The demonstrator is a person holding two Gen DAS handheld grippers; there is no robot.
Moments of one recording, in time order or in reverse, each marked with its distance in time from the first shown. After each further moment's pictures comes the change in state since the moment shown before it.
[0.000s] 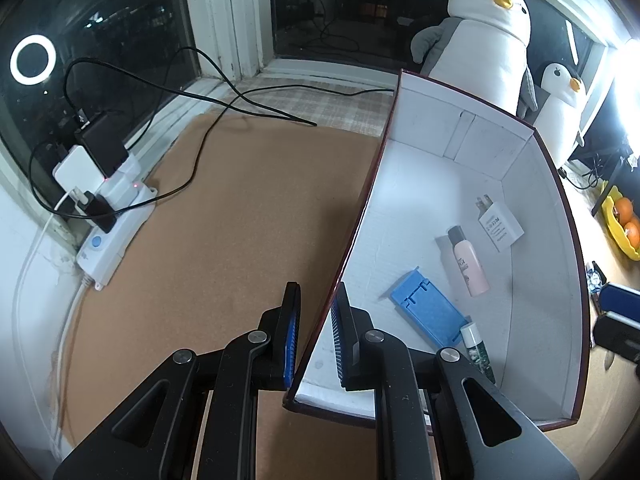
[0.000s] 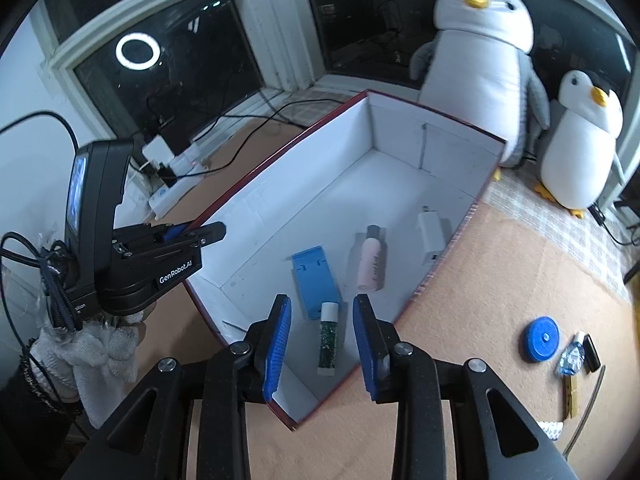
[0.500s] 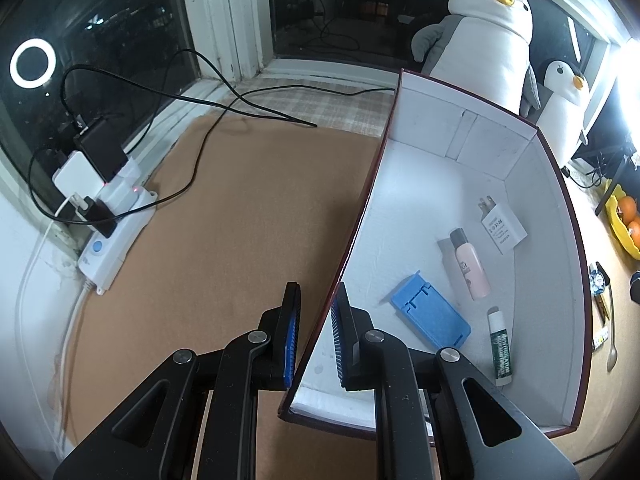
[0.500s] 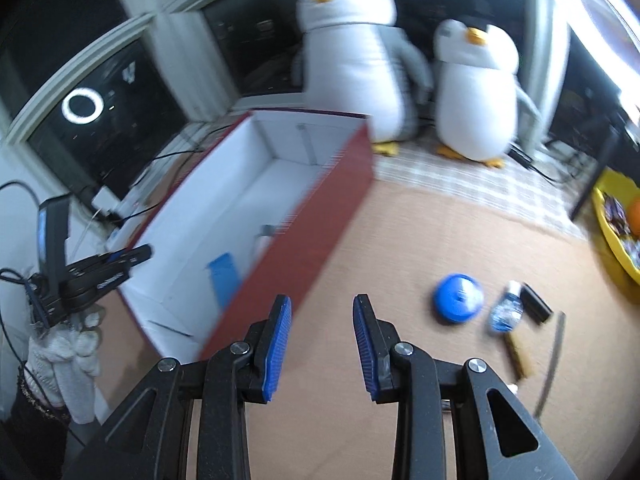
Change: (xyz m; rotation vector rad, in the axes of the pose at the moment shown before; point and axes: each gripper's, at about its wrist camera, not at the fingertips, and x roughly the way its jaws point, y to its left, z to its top) left arm 0.002 -0.002 0.005 0.009 0.006 0.015; right arm -0.038 -0.096 -0.031 0.219 -0.043 -0.104
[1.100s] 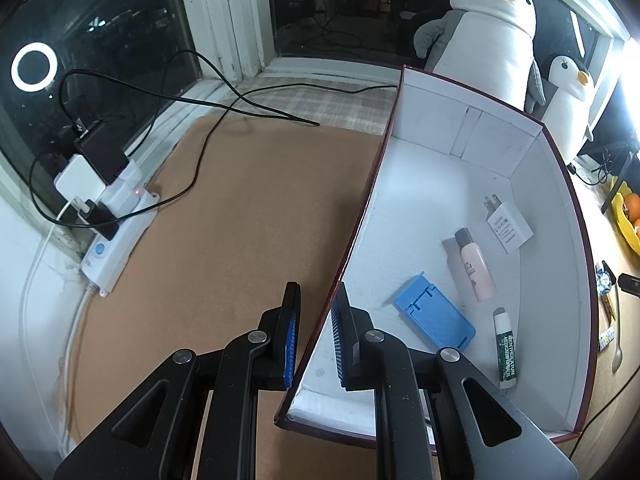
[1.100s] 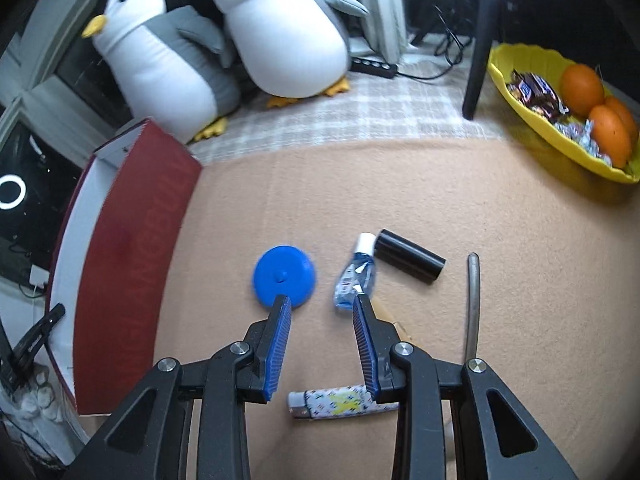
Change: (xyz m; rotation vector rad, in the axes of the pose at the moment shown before) left arm 0.003 -0.004 0.003 0.007 0.010 0.025; right arm 0.036 -0.149 -0.018 0.332 0.114 -0.107
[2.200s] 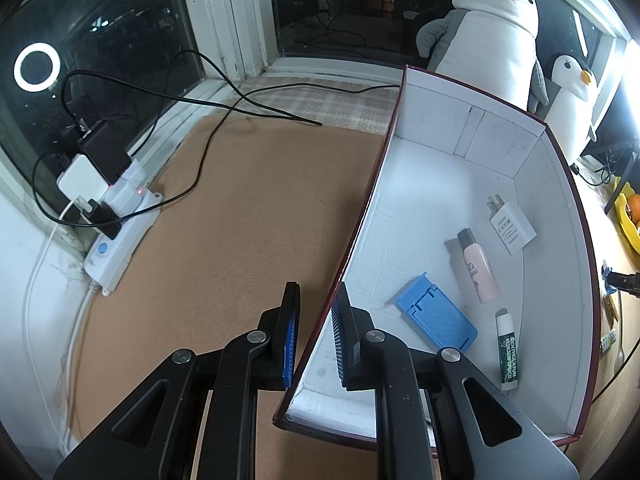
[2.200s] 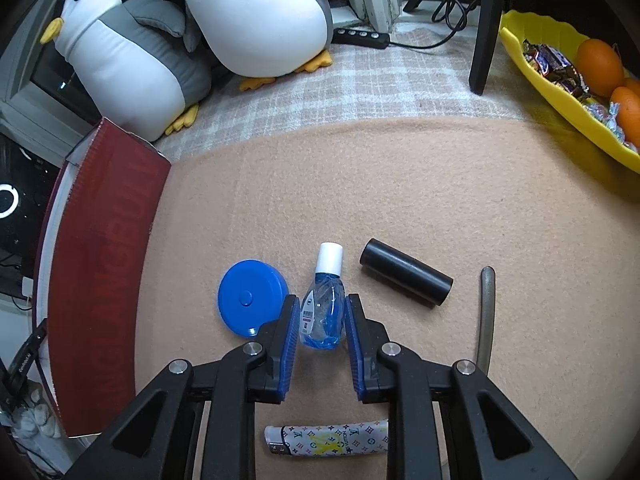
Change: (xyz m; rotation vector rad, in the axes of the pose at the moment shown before) left arm 0.000 -0.002 0.000 -0.002 0.002 0.012; right arm 0.037 -0.013 0.015 0.019 0.060 0.010
